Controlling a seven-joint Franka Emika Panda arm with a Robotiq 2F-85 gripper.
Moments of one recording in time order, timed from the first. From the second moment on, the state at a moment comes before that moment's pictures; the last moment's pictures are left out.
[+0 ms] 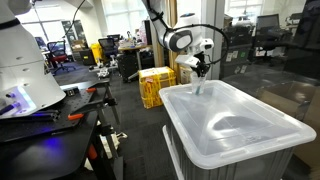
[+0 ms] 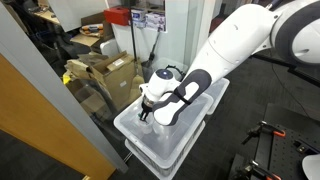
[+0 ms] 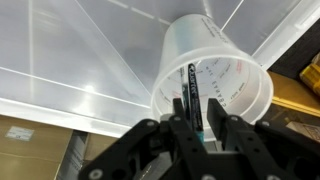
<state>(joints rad) 0.00 0.99 0.18 -1.68 -0.01 3.04 -0.29</state>
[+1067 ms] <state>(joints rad) 0.02 1.01 0.18 -1.65 -0.01 3.04 -0.28</state>
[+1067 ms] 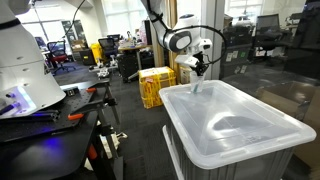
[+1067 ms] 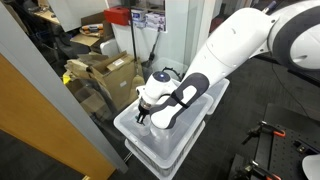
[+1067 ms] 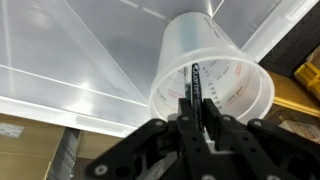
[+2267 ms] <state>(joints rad) 0.27 0.90 -0.06 -1.71 -0.04 3.05 -0.11</state>
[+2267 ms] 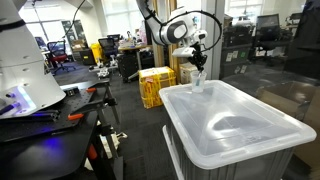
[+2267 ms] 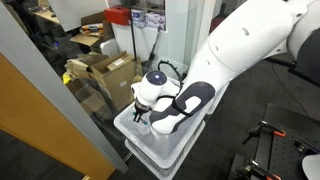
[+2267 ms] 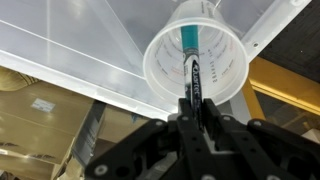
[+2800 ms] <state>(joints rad) 0.33 0.83 -0.12 -1.81 -0.06 3.16 -0.07</state>
